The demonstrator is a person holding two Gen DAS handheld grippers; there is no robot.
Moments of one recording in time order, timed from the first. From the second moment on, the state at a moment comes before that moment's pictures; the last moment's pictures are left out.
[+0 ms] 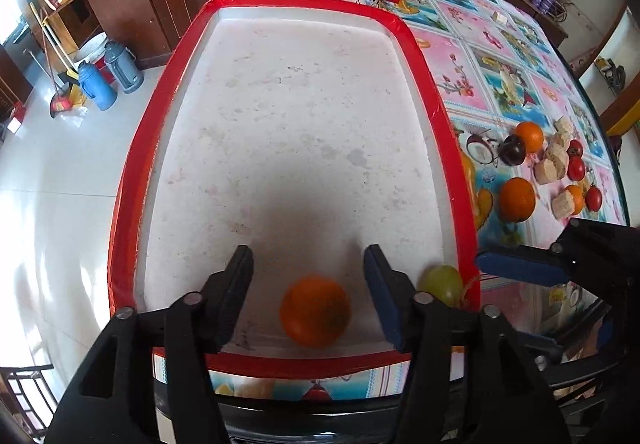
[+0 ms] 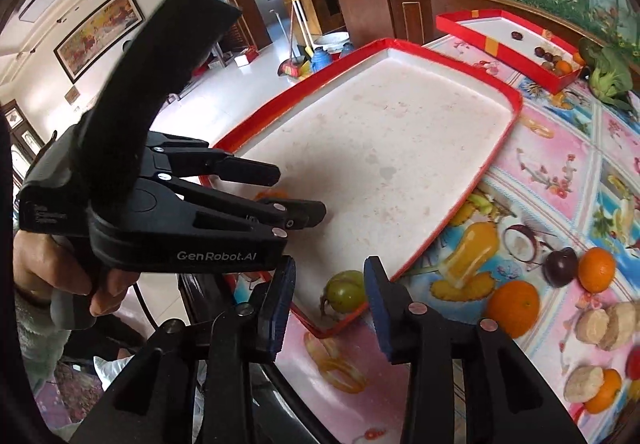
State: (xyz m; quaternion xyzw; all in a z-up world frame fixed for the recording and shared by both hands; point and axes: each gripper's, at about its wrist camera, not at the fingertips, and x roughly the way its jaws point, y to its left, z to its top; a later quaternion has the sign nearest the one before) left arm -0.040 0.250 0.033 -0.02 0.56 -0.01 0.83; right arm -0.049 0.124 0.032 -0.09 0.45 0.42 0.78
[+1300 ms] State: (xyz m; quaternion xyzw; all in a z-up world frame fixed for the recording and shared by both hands) left arm -0.039 0.136 0.064 0.03 0.53 -0.11 0.84; right arm -0.072 -0.135 0.042 0.05 0.46 0.17 0.87
